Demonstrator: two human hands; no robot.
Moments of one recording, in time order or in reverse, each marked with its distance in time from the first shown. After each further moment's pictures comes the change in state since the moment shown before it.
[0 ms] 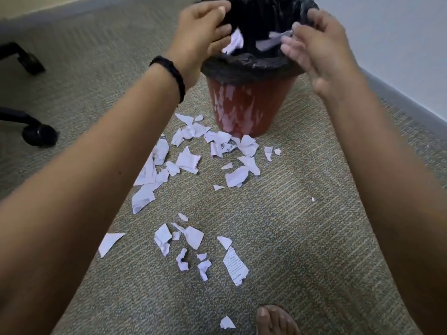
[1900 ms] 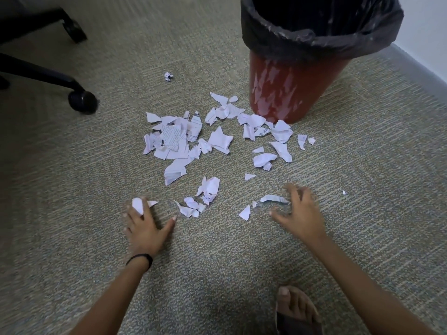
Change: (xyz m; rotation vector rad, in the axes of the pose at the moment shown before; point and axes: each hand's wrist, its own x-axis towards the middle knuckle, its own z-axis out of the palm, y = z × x) left_hand -0.288 -0.261 -0.188 1.130 0.254 -0.710; right_hand -0.184 0.242 -0.078 -1.467 -0.402 0.127
